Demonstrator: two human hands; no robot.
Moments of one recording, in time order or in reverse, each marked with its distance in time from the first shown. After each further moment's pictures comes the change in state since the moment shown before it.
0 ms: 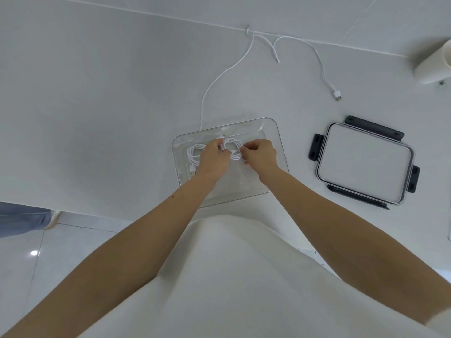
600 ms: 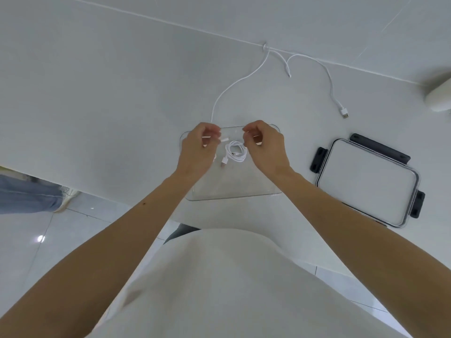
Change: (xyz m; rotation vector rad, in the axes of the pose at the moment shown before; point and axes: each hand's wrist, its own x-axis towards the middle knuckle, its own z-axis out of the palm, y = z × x) left_hand -0.056 0.030 -0.040 -0.041 0.262 0.326; right_hand -0.032 -0.034 -0.036 -0.098 -0.060 -0.610
